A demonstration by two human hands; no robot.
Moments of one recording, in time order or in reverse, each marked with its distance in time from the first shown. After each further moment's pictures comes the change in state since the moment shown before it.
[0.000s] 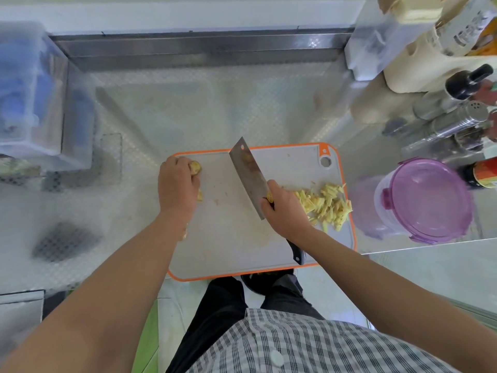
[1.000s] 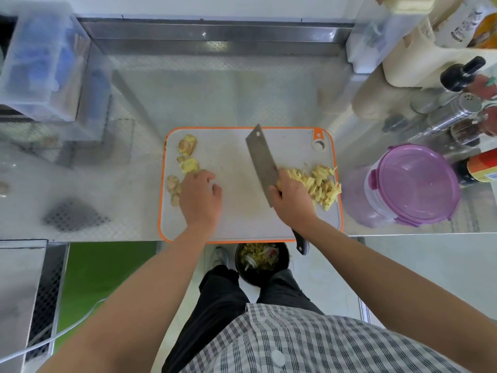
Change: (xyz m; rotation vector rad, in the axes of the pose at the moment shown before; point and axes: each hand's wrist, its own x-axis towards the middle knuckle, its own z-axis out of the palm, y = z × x) left_hand -0.107 0.053 0.016 -0.209 0.042 -0.252; right_hand -0.046 0.024 -0.015 -0.028 0.038 -0.001
